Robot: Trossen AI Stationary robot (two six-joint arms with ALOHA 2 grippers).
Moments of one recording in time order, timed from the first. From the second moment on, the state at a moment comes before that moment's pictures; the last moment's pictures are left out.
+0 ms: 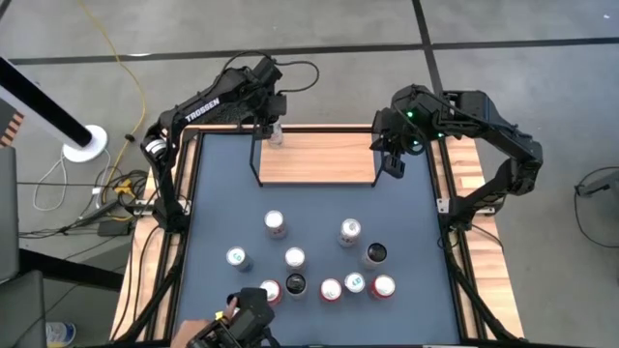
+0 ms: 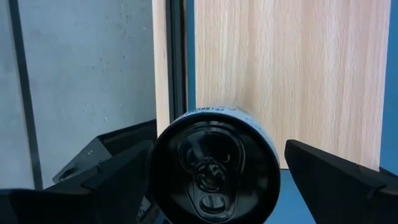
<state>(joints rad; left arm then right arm) 0.78 1.90 1.87 -1.09 0.04 0.81 -0.24 1.46 2.01 -1.41 0.05 -0.01</state>
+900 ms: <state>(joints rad) 0.23 1.48 2.25 -1.35 0.24 0.50 -0.06 1.54 2.01 -1.41 -0.05 0.00</state>
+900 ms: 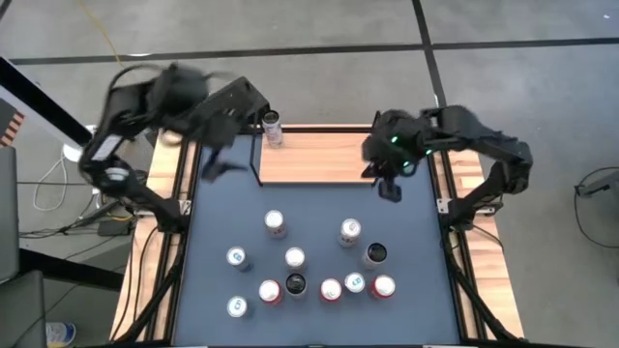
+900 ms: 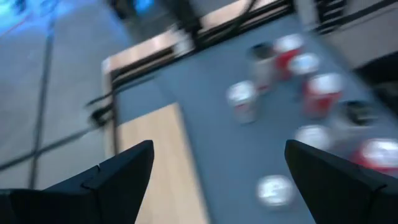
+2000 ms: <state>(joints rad) -0.44 1.32 2.01 -1.40 -0.43 0.00 0.28 2.03 2.01 -1.05 -0.05 -0.11</state>
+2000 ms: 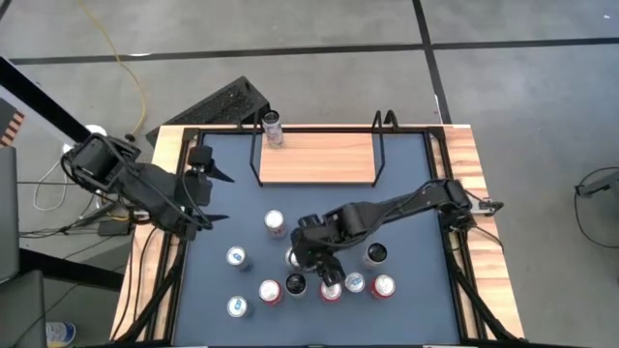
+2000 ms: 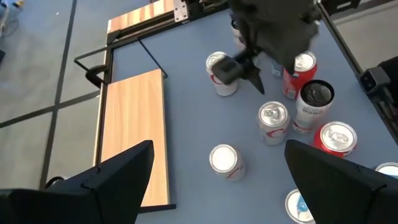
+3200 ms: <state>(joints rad) -0.69 1.40 2.01 -1.35 -0.56 -0.27 0.46 2.09 2.01 -0.67 0.09 0.01</state>
